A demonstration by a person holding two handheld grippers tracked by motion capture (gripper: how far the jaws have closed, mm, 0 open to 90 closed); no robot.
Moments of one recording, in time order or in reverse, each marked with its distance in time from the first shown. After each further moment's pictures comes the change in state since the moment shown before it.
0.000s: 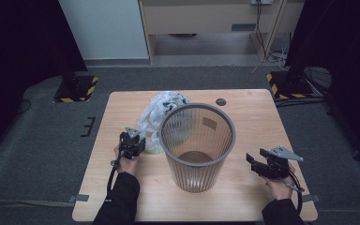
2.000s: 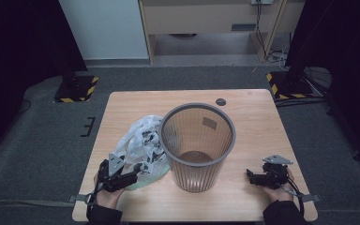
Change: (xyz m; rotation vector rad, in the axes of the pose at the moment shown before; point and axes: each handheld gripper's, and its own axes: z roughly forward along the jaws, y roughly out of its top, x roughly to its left) left arm -0.008 -0.055 -0.110 -0.107 -0.095 0.128; right arm -0.013 -0.041 0.019 0.256 -0.098 -0.067
